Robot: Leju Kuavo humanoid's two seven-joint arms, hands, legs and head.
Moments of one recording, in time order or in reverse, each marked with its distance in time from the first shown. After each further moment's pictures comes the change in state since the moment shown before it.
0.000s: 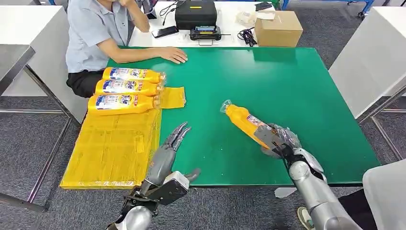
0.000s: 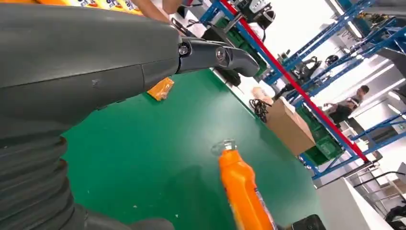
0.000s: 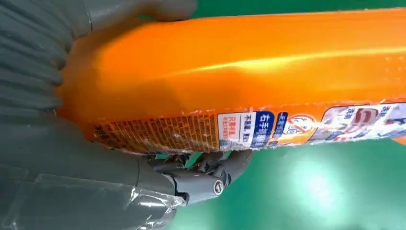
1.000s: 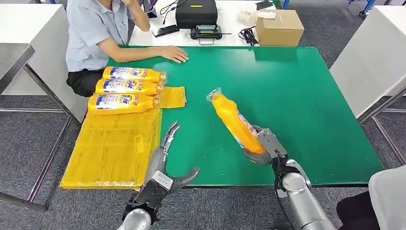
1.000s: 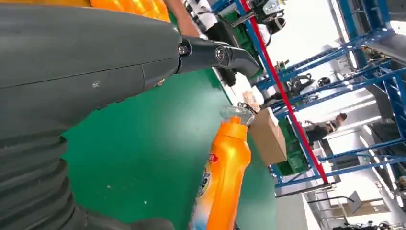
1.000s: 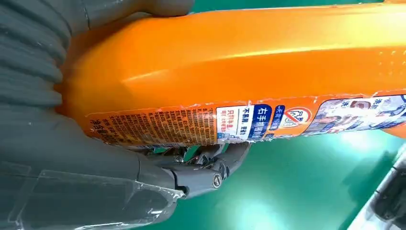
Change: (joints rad) left arm 0.042 -0.018 -0.005 0.001 0.297 0.070 -0.132; right arm 0.149 0.083 -0.035 -0.195 -0.387 0.009 -0.192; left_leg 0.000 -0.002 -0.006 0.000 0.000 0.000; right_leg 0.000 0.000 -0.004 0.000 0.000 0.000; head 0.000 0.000
